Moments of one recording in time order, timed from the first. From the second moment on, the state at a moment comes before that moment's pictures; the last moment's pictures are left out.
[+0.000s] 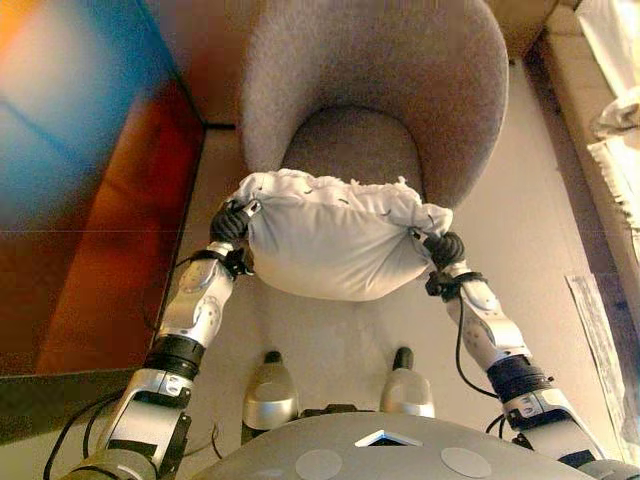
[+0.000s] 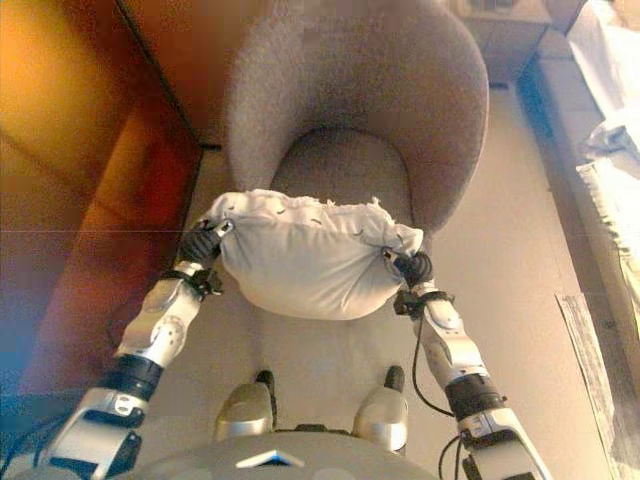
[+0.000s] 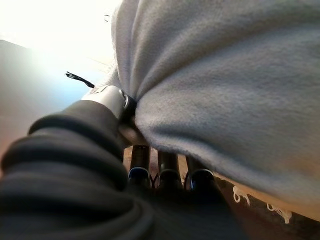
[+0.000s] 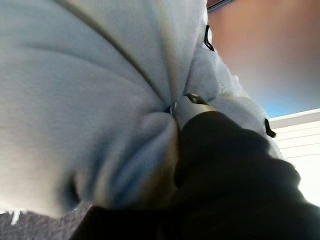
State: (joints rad) left arm -0.19 0.39 -0.18 0.34 -0.65 -0.04 0.00; right arm -0.10 -0.33 0.23 0.30 0.62 -0.03 -0.05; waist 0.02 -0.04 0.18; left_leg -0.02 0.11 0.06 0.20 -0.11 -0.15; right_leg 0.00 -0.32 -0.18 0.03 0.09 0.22
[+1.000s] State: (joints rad) left arm -0.05 0.39 -0.18 0.37 -0.60 0.01 -0.08; right arm -0.01 -0.37 0.23 0.31 0.70 0.06 0.06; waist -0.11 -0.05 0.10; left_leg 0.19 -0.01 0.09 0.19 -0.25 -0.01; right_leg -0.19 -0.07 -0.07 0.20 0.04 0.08
